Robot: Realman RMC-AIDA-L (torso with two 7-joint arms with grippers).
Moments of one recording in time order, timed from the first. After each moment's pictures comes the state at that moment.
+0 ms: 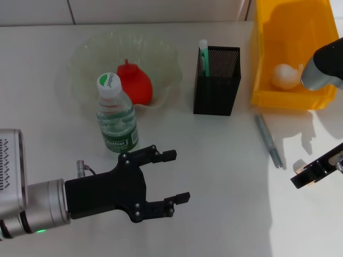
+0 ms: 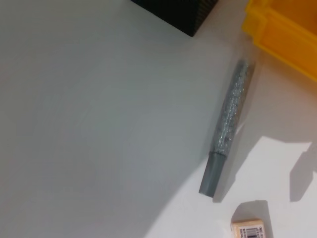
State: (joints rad) left arm -0.35 -2.06 1.44 0.36 1.24 1.55 -0.66; right arm 0.37 2.08 -1.57 -1.67 -2.76 -1.74 2.95
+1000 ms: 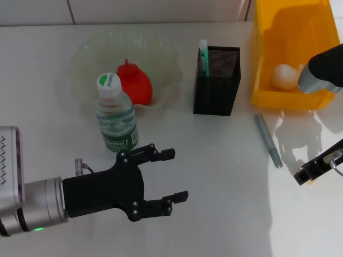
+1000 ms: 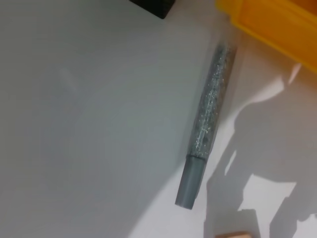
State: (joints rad) left arm -0.35 -2.05 1.44 0.36 1.24 1.56 -0.67; right arm 0.42 2.08 -1.54 -1.47 -2.77 -1.62 2.92
